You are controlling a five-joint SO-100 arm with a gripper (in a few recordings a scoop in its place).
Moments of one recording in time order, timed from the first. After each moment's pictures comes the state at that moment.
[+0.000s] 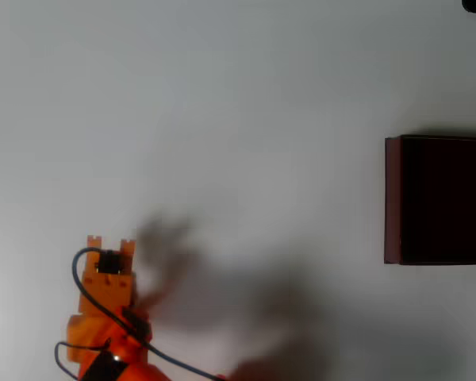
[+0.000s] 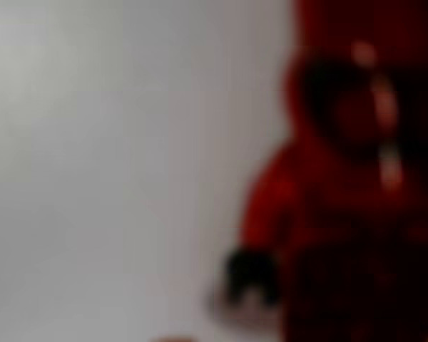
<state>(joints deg) -55.2 119.3 149.3 50.6 144.5</state>
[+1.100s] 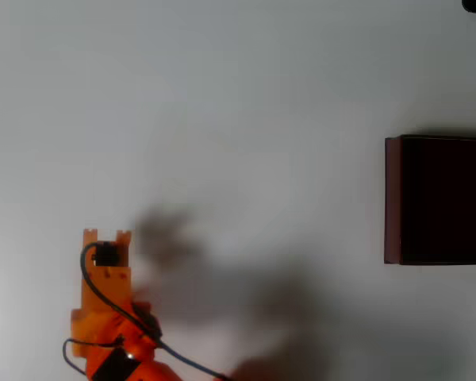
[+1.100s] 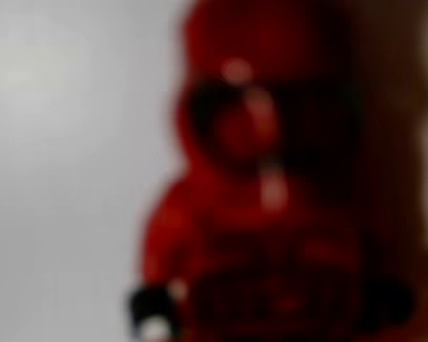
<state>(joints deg) -53.3 120.1 152.8 44.0 139.4</state>
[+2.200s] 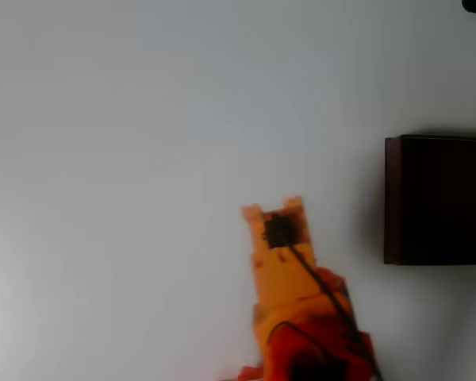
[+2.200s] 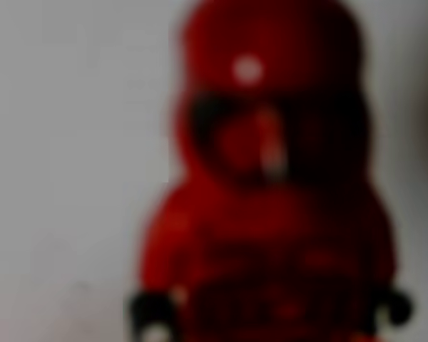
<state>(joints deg) 15.6 143.3 127.6 87.5 53.8</state>
